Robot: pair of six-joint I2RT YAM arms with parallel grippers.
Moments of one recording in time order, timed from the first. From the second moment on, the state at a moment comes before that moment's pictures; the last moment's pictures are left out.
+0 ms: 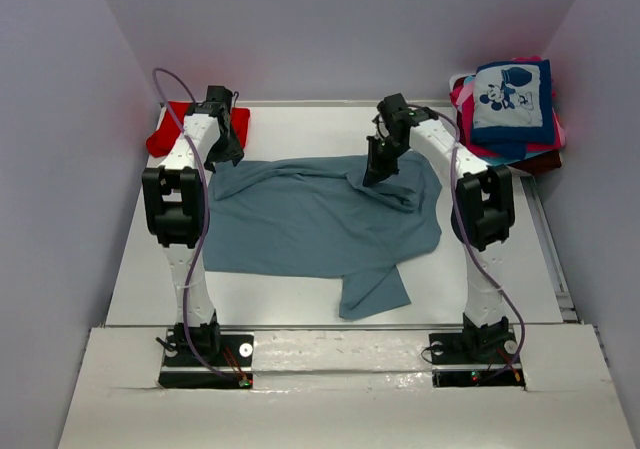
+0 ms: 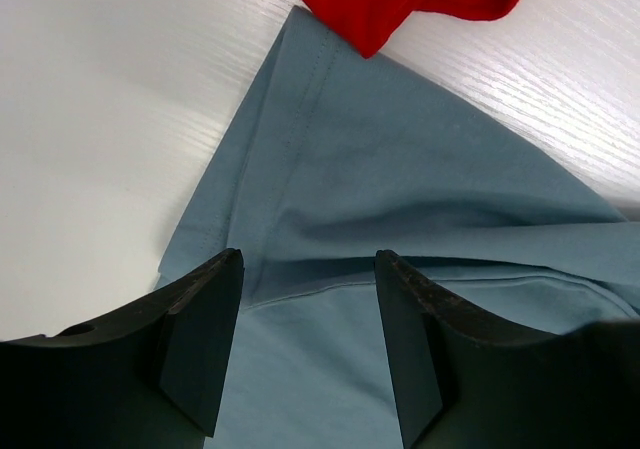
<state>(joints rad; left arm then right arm) -0.07 2.13 1.88 -0.94 -0.24 -0.46 0.34 2.16 1.93 -0.99 -0.33 0.43</state>
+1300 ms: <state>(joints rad) -0.08 2.13 1.81 -0.92 -0.23 -0.44 0.53 2.04 1.72 -1.04 -0.17 0.47</state>
